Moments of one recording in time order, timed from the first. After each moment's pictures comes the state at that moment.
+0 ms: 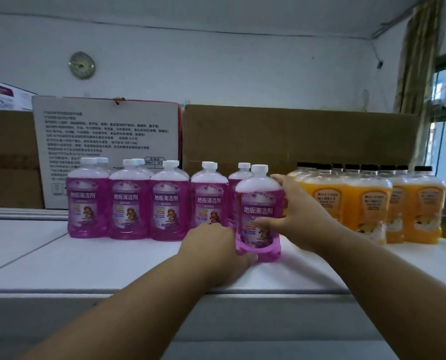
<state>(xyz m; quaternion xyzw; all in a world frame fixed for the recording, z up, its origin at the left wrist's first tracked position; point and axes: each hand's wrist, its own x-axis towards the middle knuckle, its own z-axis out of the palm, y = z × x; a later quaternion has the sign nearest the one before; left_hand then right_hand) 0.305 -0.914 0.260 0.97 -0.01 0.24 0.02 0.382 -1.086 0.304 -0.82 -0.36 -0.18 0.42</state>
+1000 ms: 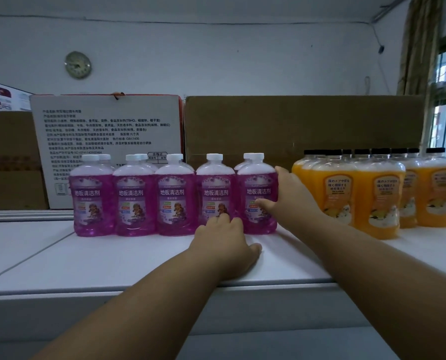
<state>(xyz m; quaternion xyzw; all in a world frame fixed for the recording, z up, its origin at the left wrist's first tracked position) 0.315 -0.910 0.253 0.99 0.05 0.16 0.03 0.426 -1.044 0.290 -0.85 -0.27 -0.30 0.33</state>
